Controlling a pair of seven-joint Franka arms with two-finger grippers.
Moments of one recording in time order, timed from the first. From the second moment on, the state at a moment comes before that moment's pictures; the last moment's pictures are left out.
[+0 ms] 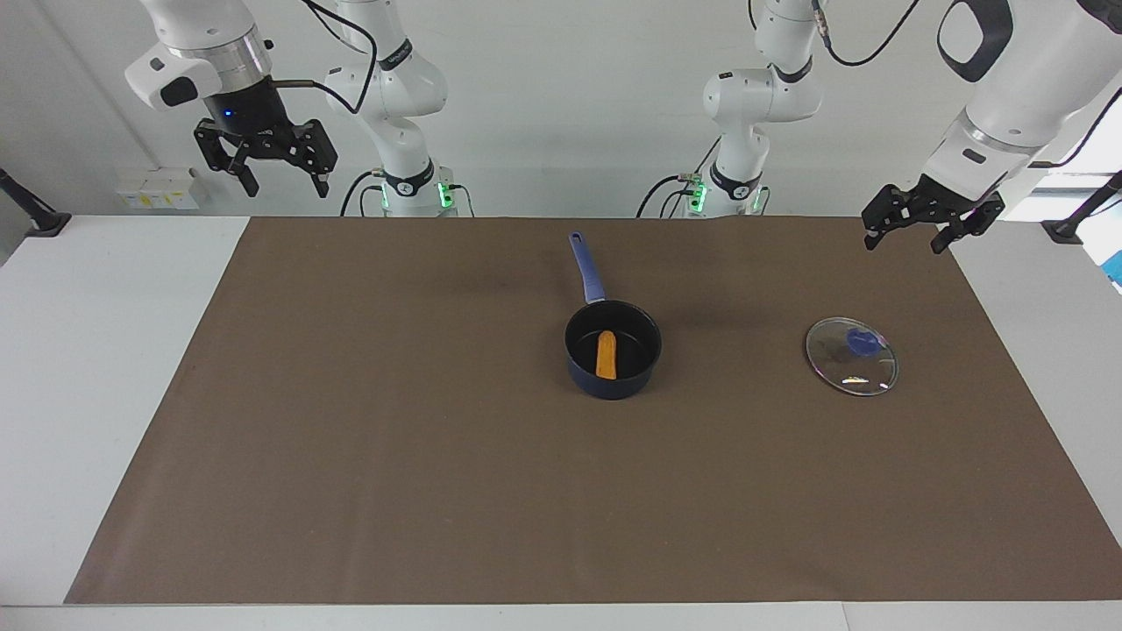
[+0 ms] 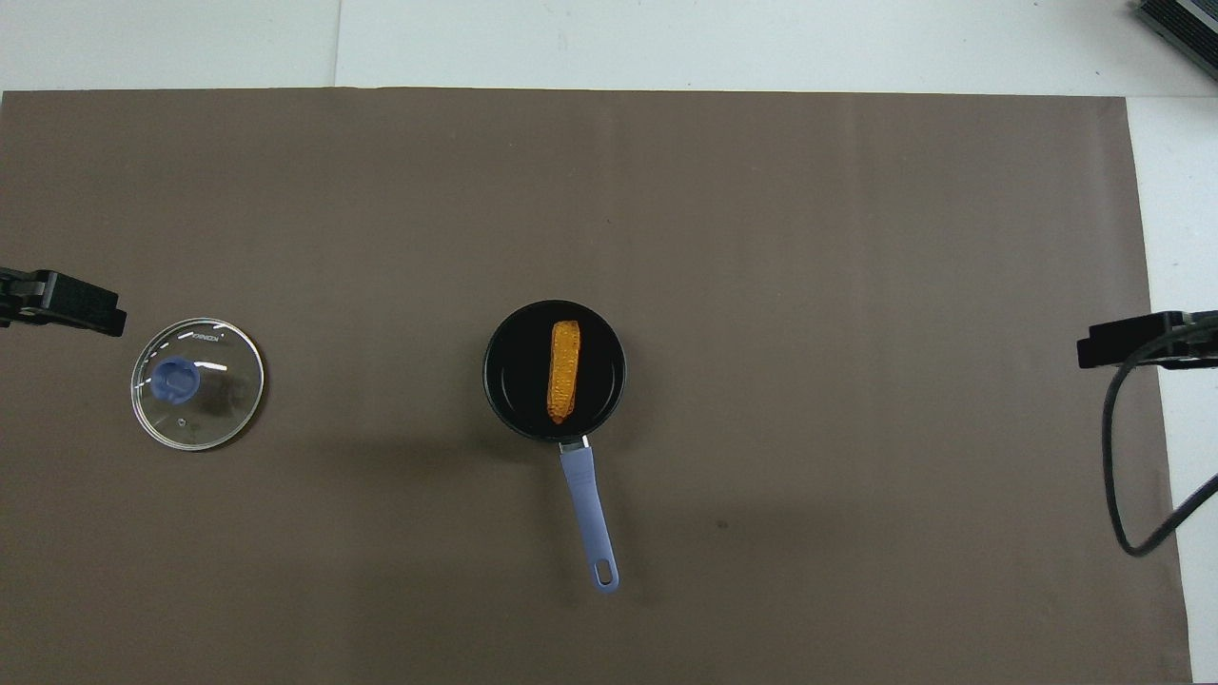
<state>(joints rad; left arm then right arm) -0.04 0.03 0.02 -1.53 0.01 1.51 0.13 0.06 -0.11 -0.05 -1.57 -0.01 1.48 0.03</state>
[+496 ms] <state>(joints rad) -0.04 0.03 0.02 -1.53 0.01 1.51 0.13 0.04 -0.11 -0.05 -1.57 -0.01 1.48 0.03</state>
